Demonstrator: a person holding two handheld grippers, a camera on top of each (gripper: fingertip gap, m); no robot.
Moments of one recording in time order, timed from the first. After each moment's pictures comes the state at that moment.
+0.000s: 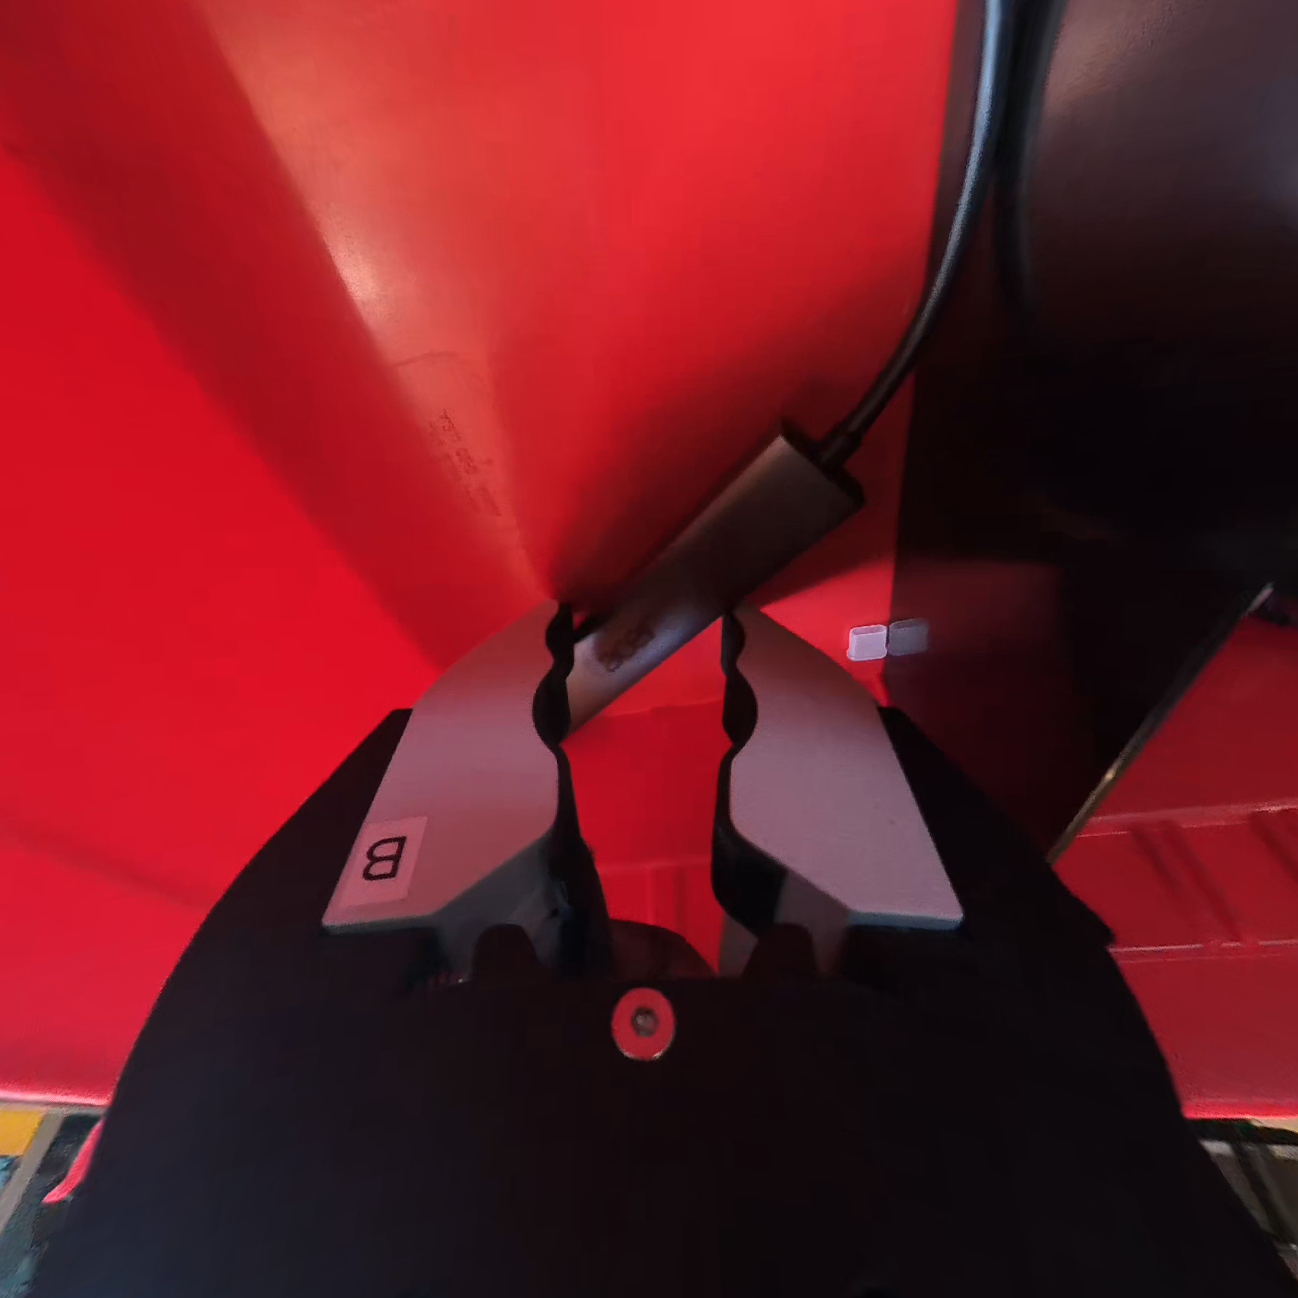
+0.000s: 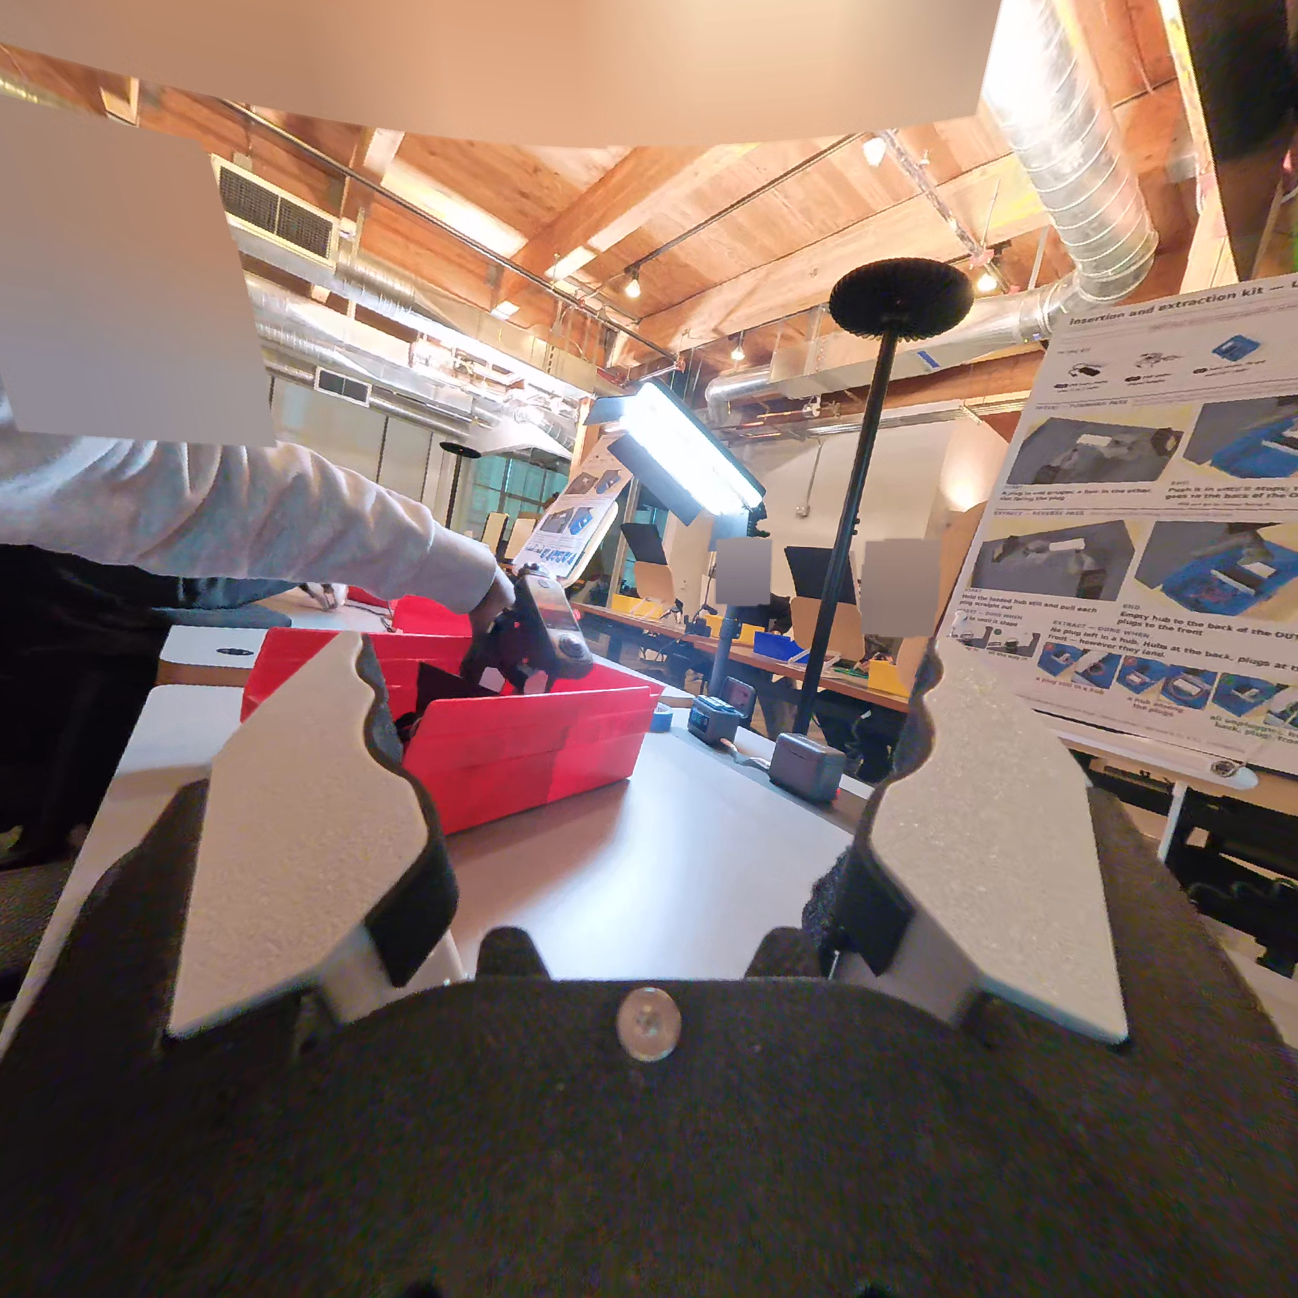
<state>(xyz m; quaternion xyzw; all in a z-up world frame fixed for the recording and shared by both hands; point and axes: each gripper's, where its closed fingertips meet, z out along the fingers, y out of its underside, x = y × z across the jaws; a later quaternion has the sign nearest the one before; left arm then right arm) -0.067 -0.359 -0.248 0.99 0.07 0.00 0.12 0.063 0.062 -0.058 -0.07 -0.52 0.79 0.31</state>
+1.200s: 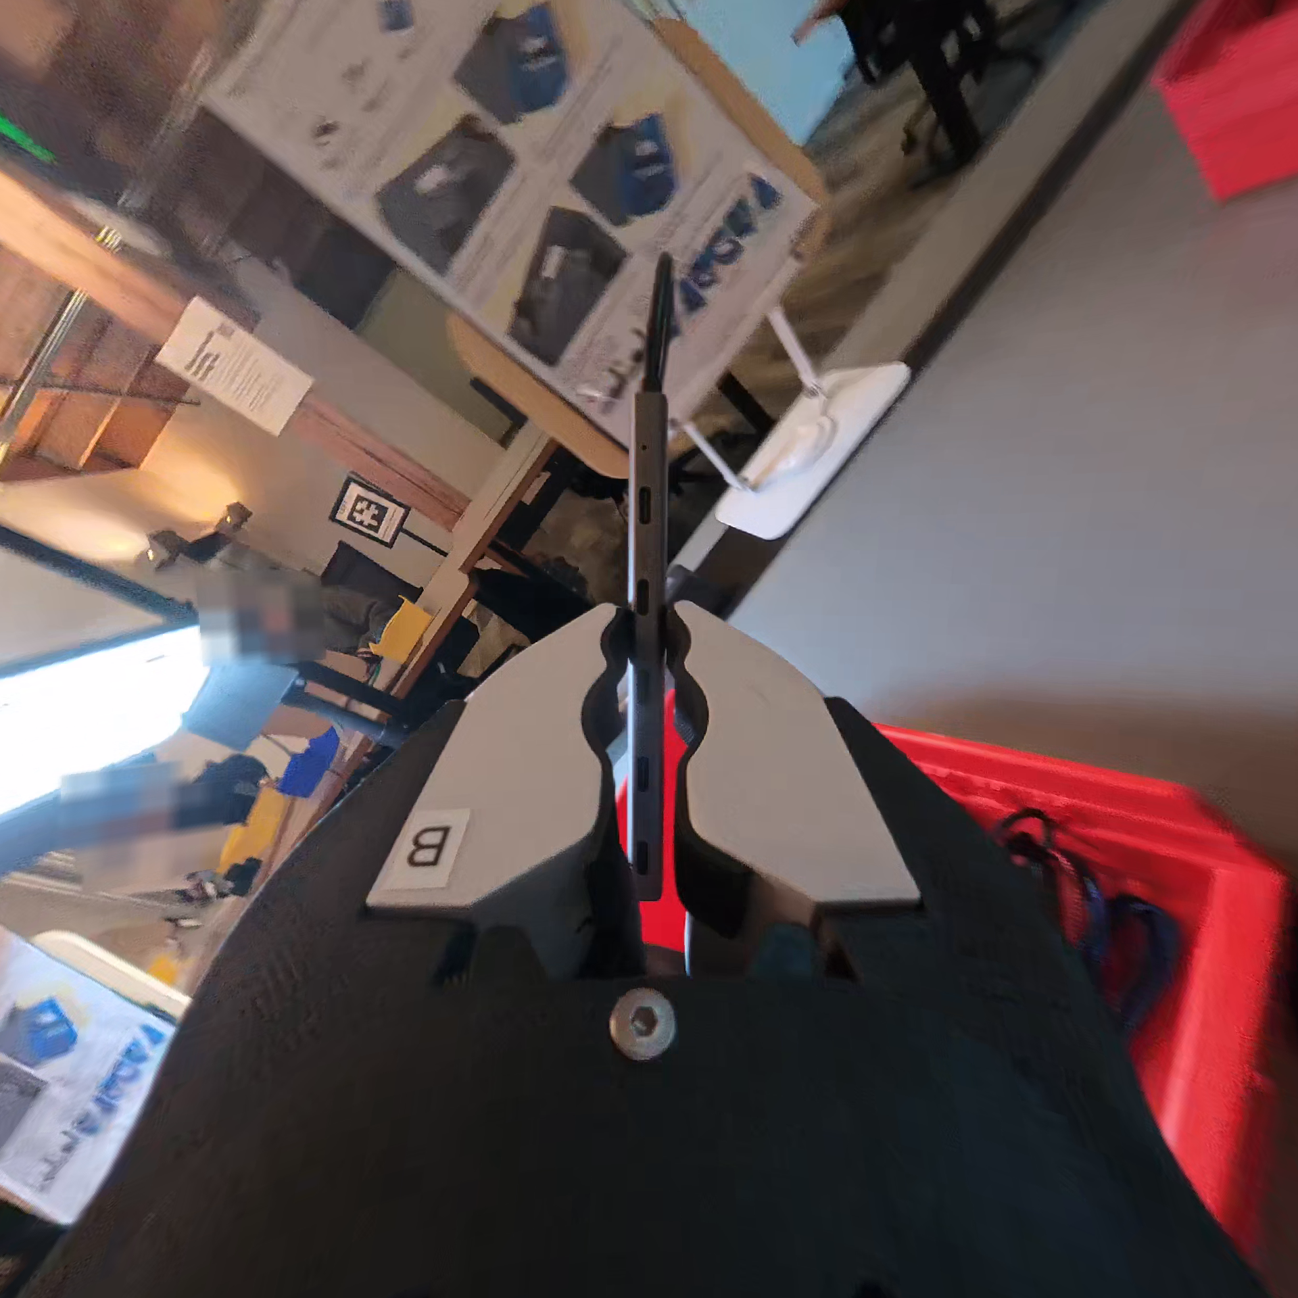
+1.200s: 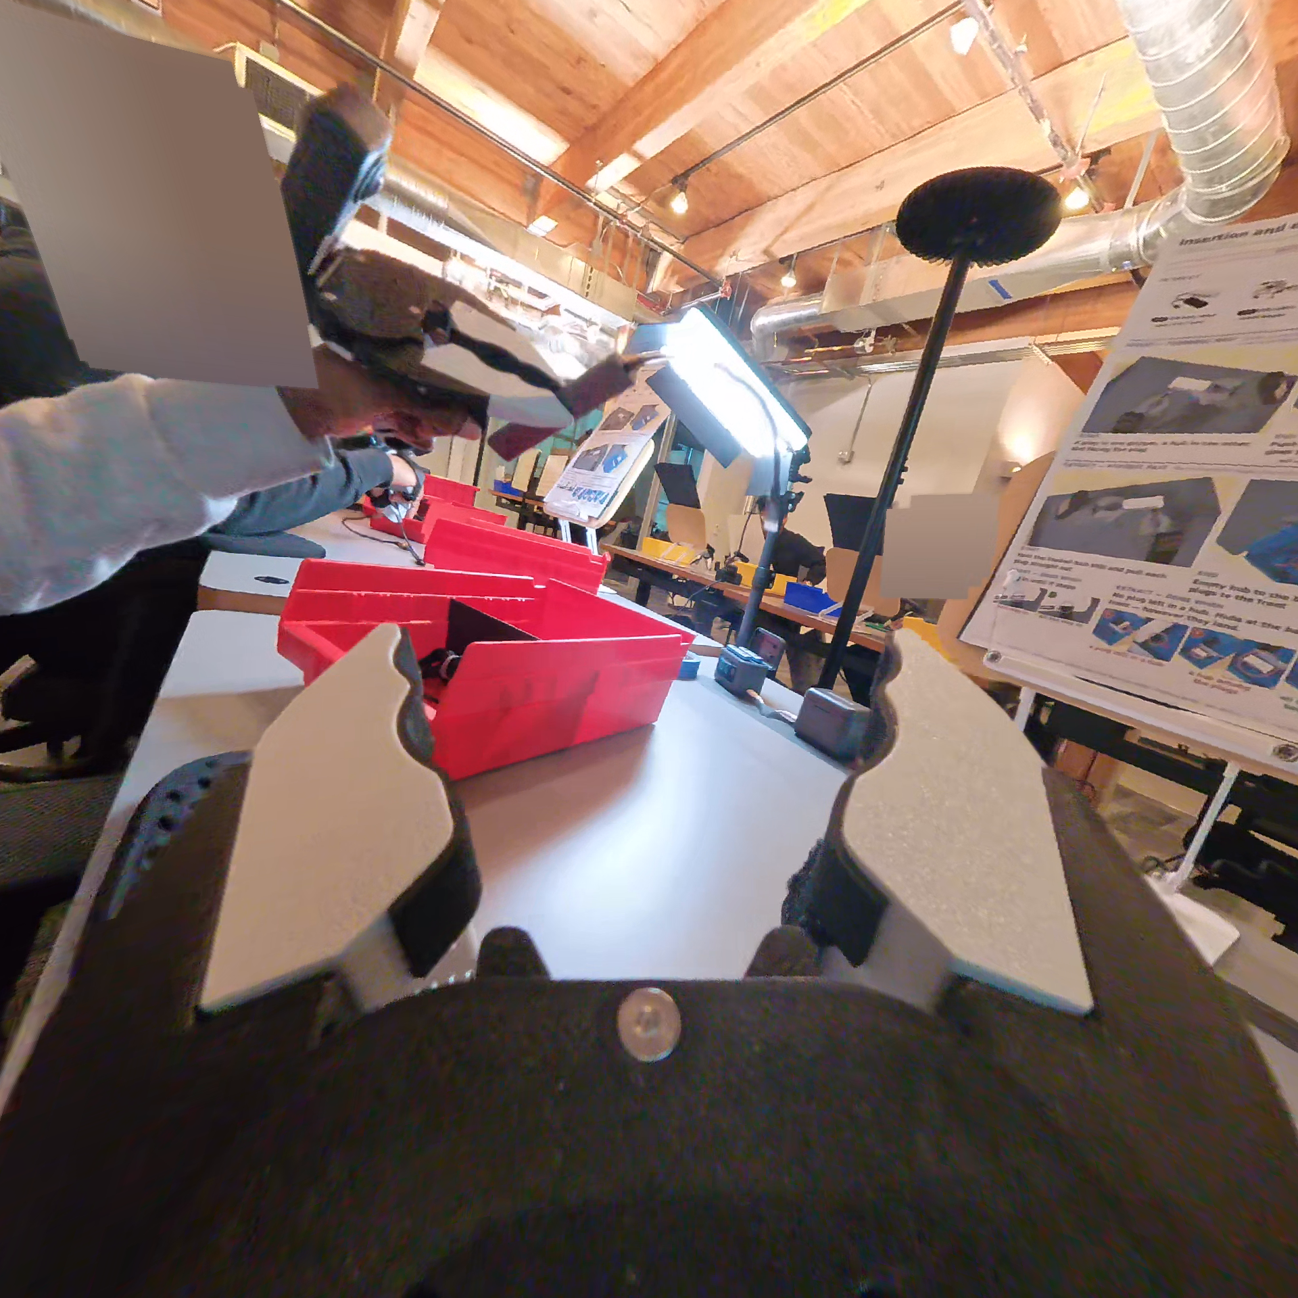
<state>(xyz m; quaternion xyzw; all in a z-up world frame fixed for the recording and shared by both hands) -0.008 -0.189 0.005 0.74 0.15 -0.56 -0.34 0.065 0.049 -0.075 -0.06 -0.57 0.77 0.29</state>
